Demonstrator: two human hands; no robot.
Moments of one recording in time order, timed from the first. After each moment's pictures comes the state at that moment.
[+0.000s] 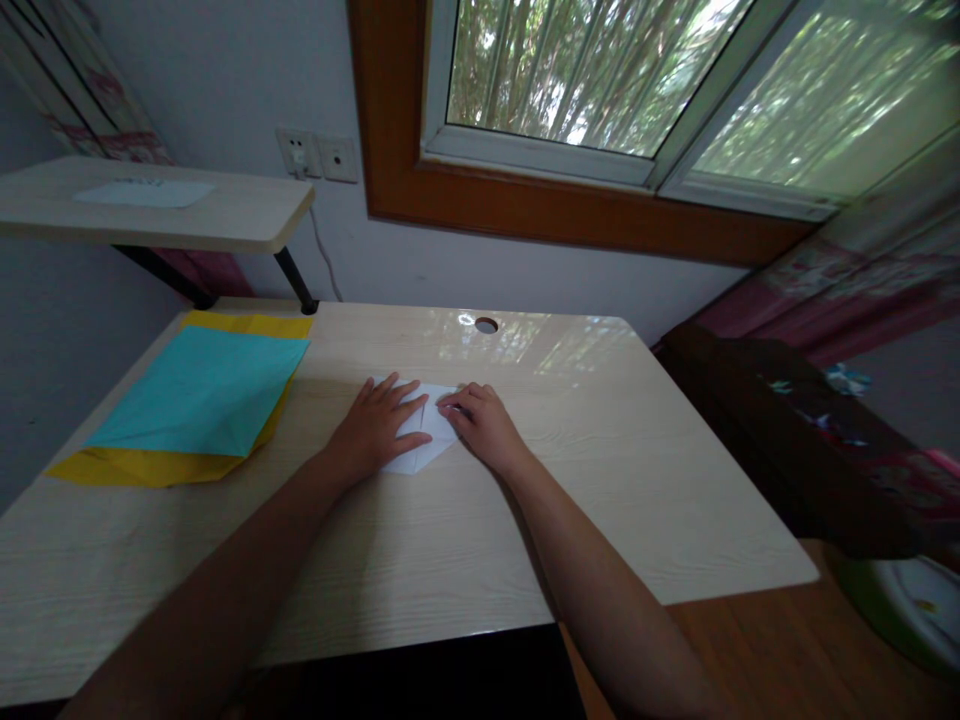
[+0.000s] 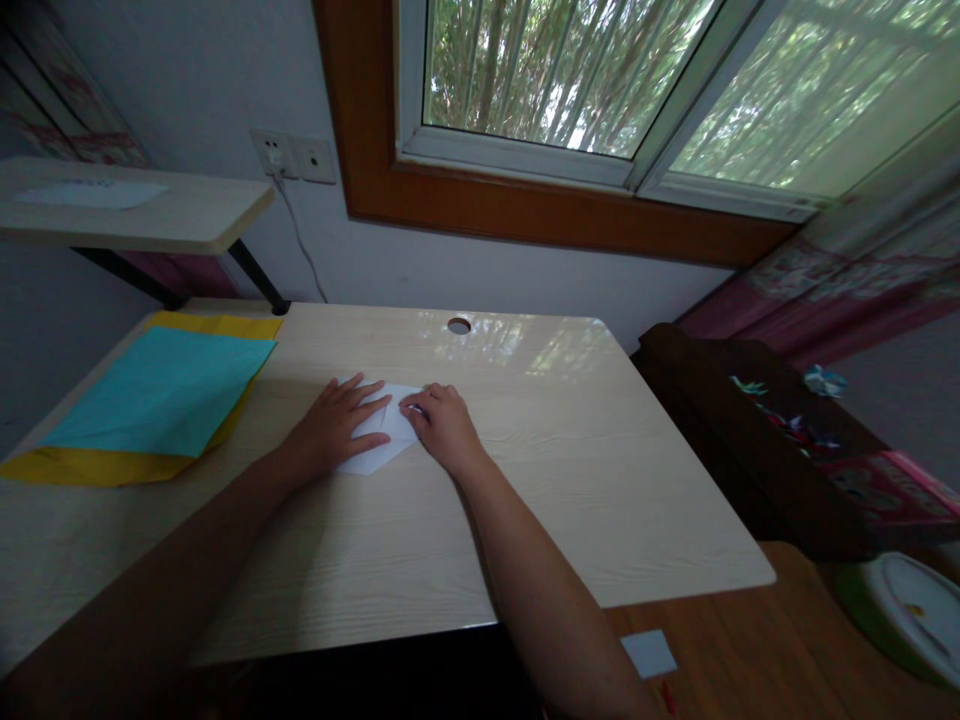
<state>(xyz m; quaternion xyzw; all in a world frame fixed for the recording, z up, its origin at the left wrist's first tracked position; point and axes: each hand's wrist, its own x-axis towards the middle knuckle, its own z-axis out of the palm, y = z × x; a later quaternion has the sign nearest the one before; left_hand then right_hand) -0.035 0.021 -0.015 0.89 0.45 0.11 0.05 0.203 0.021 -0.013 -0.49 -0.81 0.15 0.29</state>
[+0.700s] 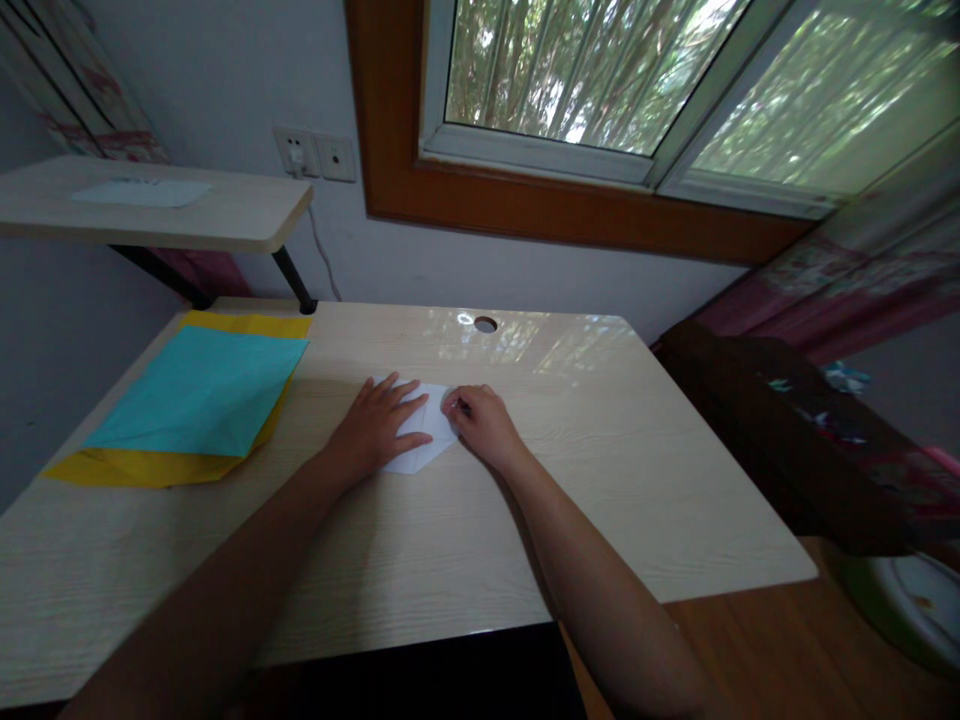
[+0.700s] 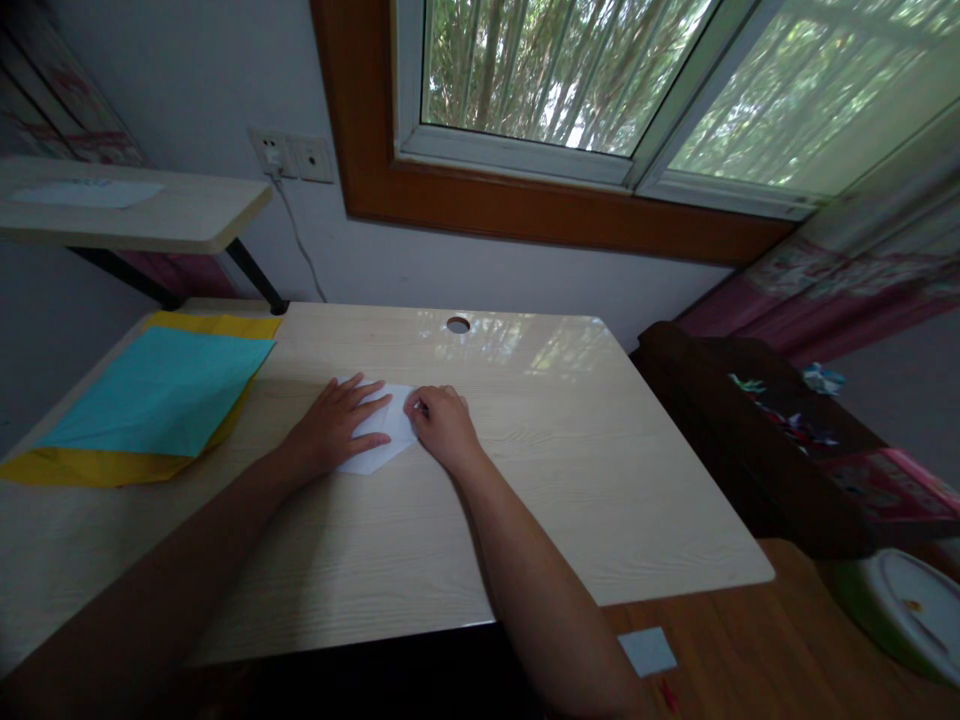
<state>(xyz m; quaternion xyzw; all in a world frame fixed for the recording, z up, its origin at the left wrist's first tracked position) -0.035 0.021 -0.016 0.89 0.45 0.10 0.06 0.199 0.021 -0.005 -0.54 -0.78 0.17 0.28</state>
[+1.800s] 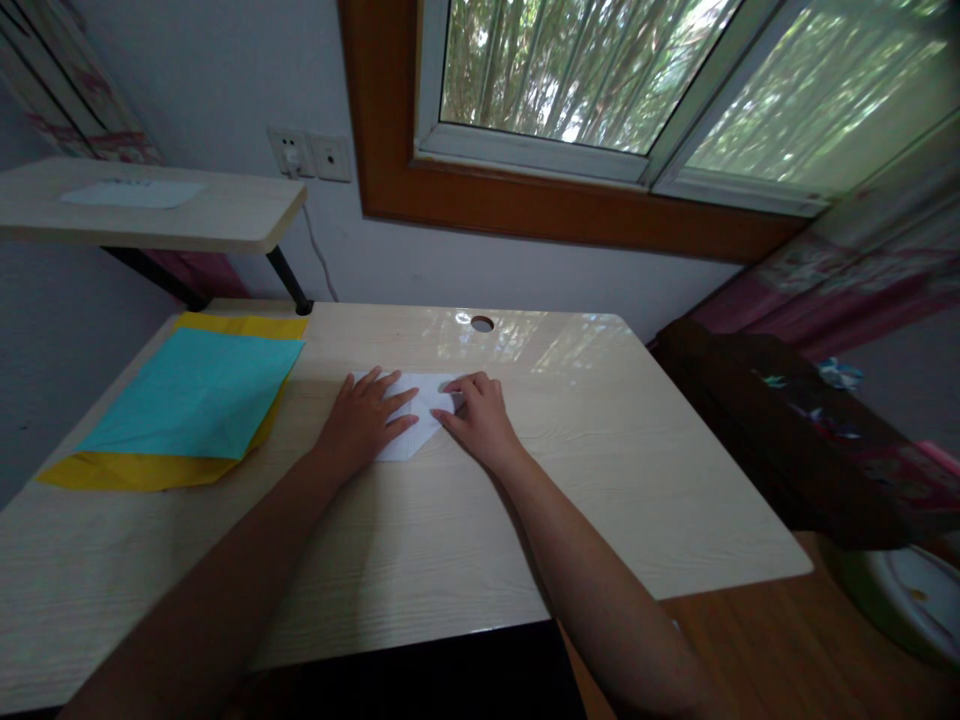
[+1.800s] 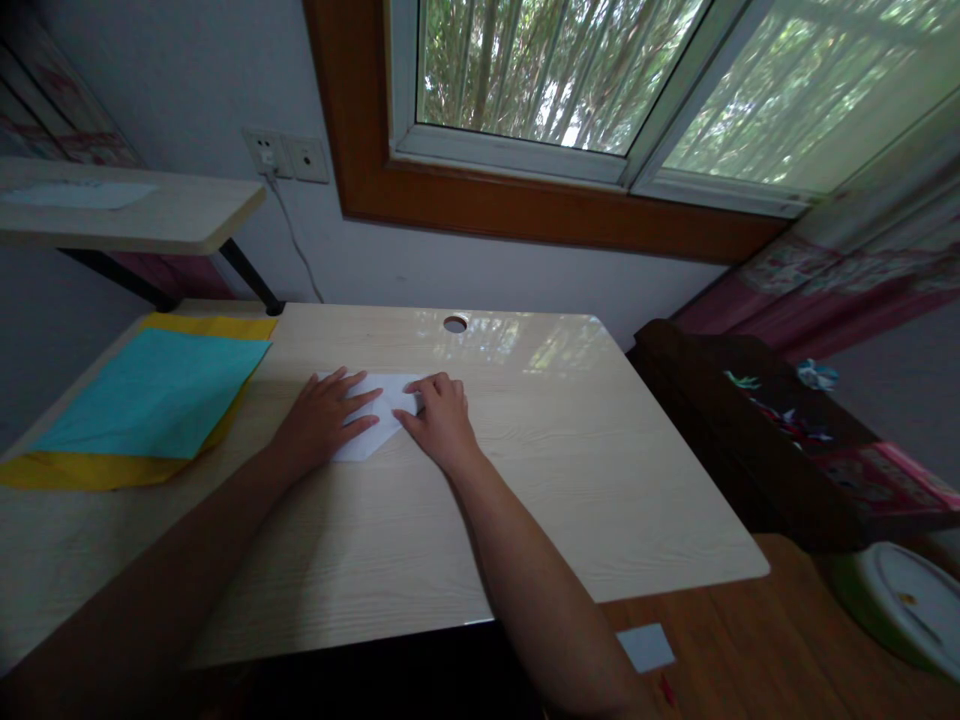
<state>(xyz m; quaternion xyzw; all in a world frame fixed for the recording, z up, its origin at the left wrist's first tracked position) -0.036 0.024 -0.012 0.85 0.51 0.12 0.02 0.200 0.017 -0.012 -0.54 -0.77 0.11 0.32</state>
